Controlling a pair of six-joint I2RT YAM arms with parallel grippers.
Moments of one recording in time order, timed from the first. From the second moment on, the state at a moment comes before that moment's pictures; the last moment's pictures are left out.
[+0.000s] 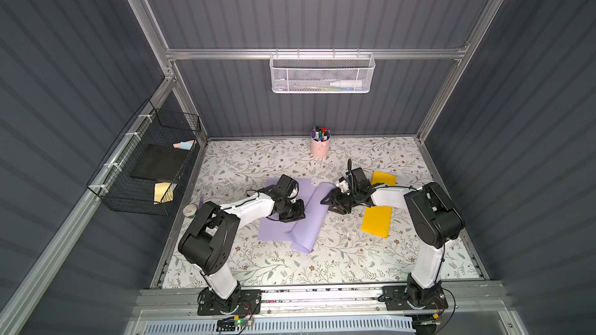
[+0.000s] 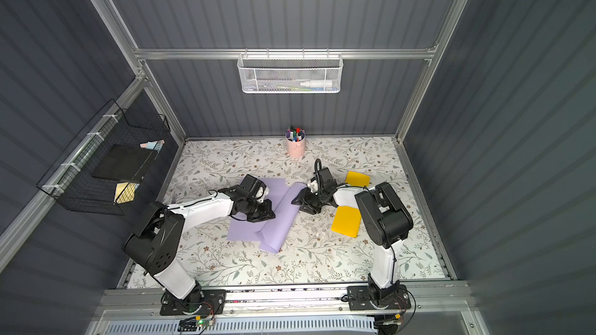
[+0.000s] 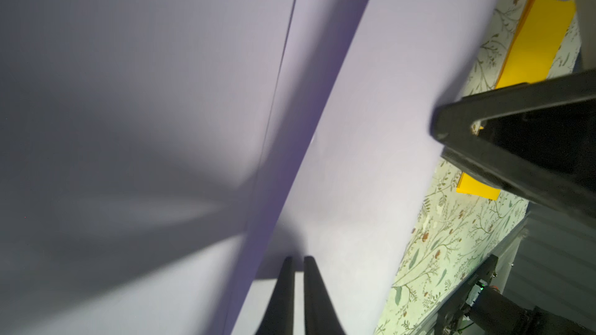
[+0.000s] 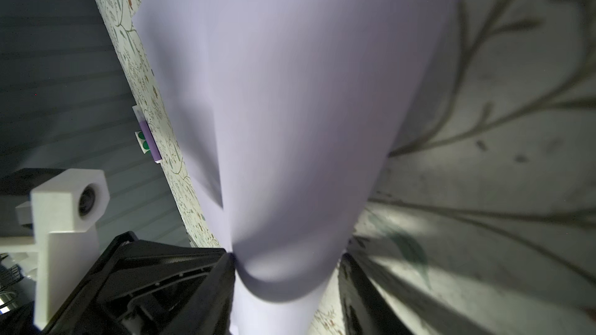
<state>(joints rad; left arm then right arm) -0.56 1.68 0.96 -0.40 0.40 -0.62 0.49 1.90 1.01 -0.11 -0.66 0.85</state>
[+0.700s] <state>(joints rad) -0.56 1.68 0.98 -0.46 0.39 -0.61 0.55 1.94 1.15 -0.32 -0.63 0.69</state>
